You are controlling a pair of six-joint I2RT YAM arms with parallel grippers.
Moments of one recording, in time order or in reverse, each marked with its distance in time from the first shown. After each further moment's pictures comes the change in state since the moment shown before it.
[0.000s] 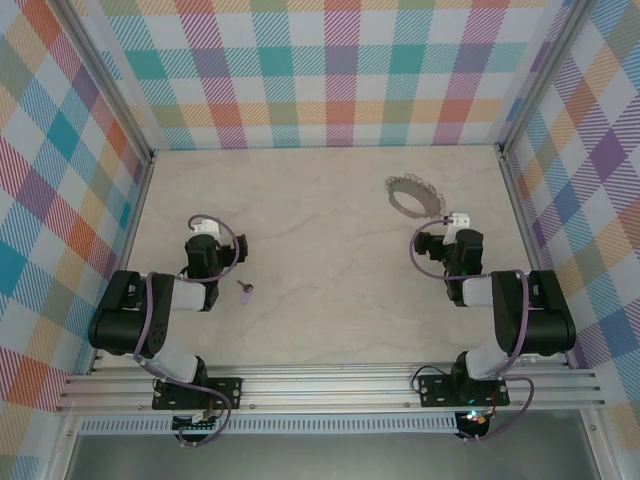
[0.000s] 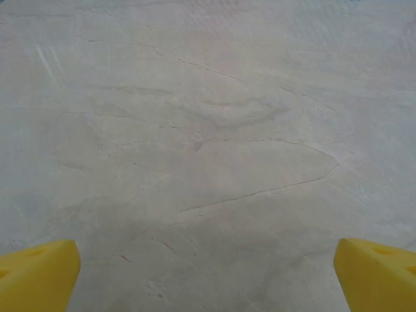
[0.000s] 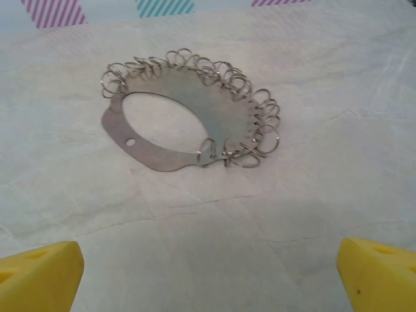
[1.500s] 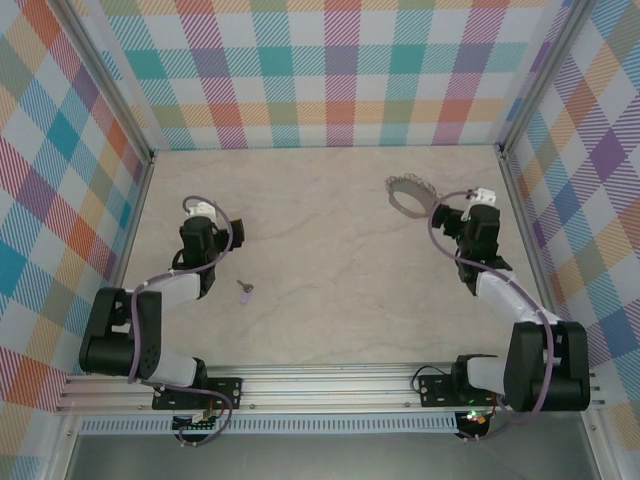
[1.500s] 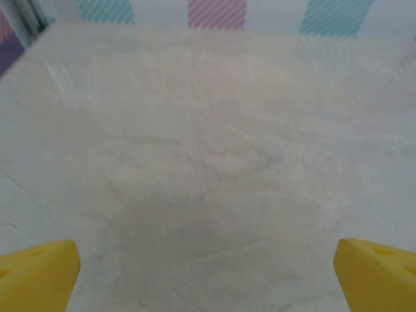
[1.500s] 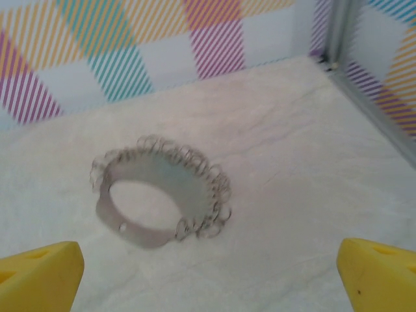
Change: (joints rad) left arm -0.003 -0.158 0.161 -0.320 -0.041 0.009; right arm -0.008 -0.320 0.243 -0.538 0.172 0.165
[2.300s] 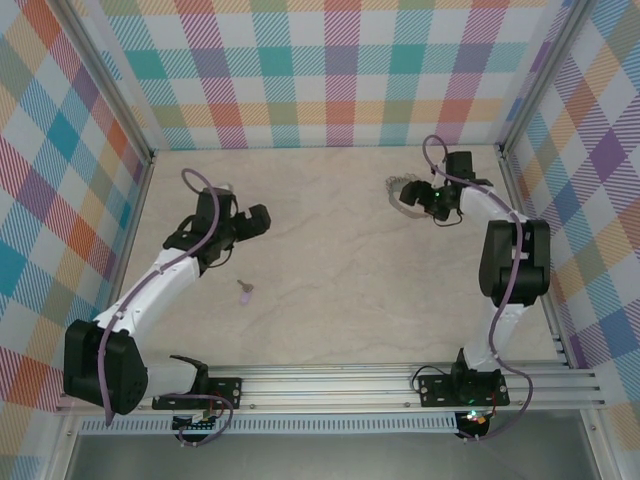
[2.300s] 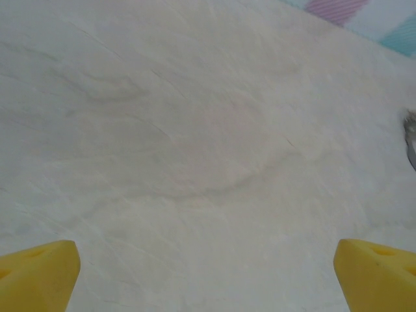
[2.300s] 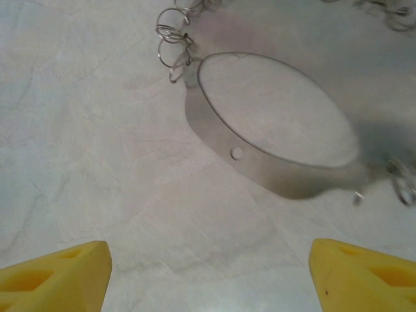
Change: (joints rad) left arm -0.227 -0.128 0.400 -0.805 0.121 -0.415; right arm 0.023 0.709 0.769 -0.676 -0.515 0.130
